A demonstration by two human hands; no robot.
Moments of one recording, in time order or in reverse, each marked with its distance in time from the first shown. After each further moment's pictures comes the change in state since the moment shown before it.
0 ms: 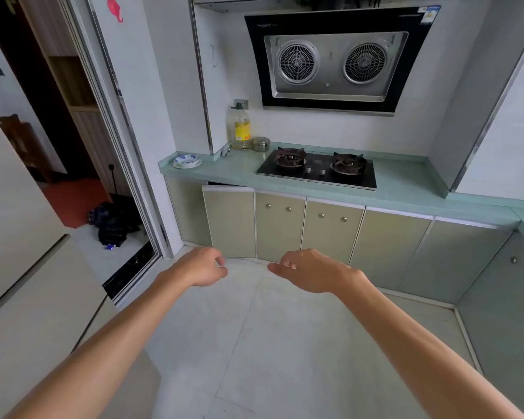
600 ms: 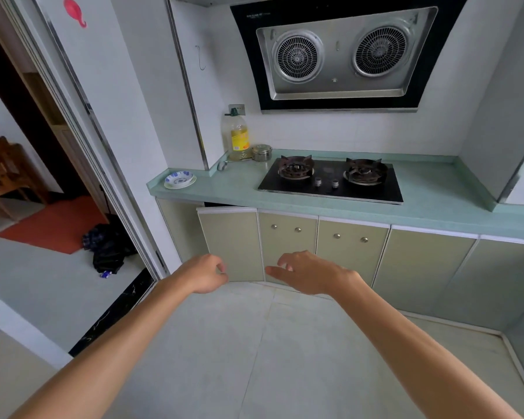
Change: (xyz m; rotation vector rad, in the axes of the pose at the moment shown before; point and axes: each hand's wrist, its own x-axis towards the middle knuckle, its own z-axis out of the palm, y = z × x) left_hand 0.230 0.009 -0.052 0.049 -0.045 -0.015; right_hand 0.236 0.059 -0.062 0.062 -0.037 0.012
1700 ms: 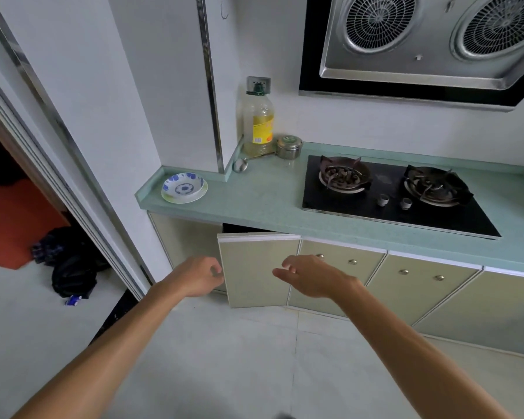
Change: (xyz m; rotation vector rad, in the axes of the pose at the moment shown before) left_hand 0.410 -0.282 -0.126 -0.095 -0.137 0.092; right_hand 0.465 -0.137 -0.007 0.011 -0.051 0.165
